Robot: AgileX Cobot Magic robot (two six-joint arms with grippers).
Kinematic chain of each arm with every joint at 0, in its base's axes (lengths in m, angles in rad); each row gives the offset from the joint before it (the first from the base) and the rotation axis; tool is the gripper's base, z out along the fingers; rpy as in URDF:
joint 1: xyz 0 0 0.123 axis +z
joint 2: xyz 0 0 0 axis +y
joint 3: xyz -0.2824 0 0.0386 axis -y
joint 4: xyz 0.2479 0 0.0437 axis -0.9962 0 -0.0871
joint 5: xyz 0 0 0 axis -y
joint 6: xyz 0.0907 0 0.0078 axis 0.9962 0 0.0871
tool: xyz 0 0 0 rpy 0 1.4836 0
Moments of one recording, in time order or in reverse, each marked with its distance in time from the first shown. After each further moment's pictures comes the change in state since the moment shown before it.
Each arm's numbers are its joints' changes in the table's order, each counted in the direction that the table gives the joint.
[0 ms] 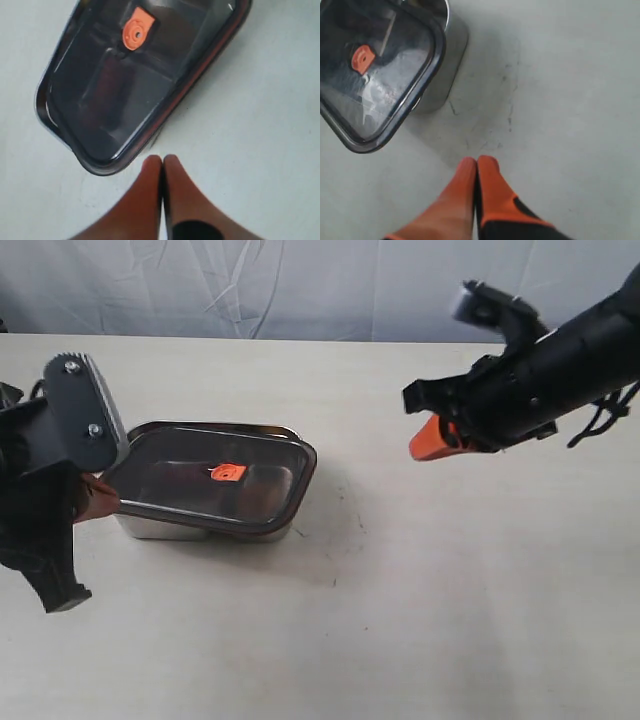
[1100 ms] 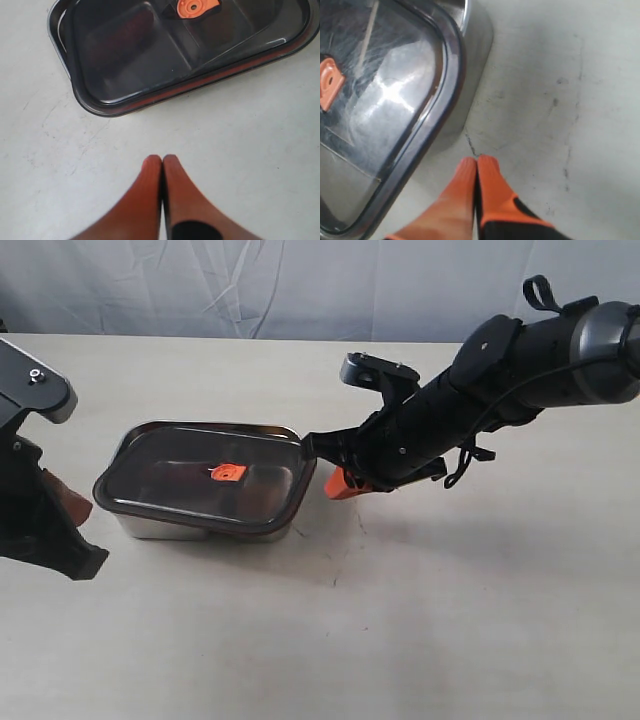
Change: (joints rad) left arm 0.000 -0.043 0.000 -0.080 -0.097 -0.567; right arm 0.194 0.299 0.097 -0.111 0.205 0.031
